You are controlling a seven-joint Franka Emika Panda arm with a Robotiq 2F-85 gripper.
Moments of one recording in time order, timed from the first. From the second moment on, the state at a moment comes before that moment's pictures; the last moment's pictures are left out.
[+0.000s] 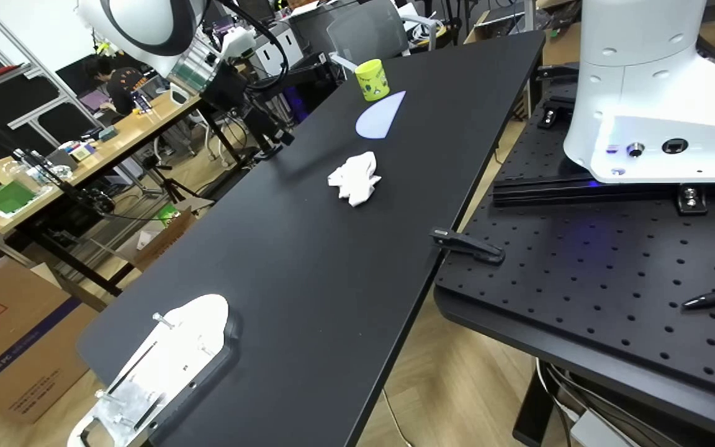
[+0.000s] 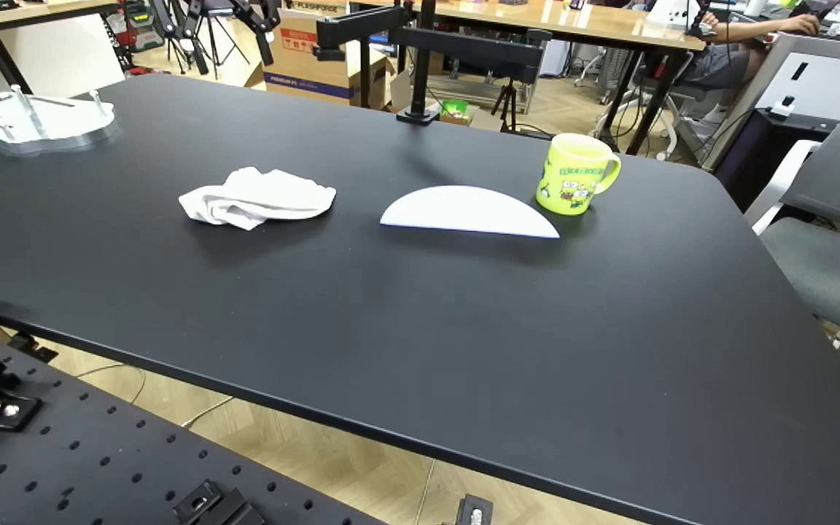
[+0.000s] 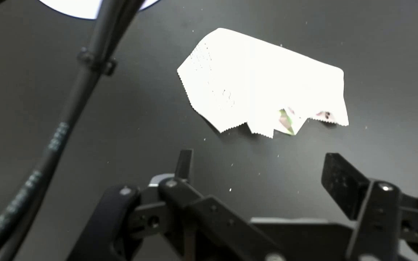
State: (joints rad) arm 0.25 0.45 0.20 -1.82 -0.35 1.93 -0.42
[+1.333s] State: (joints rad) arm 0.29 0.52 0.19 -1.73 -0.32 2.03 -0.11
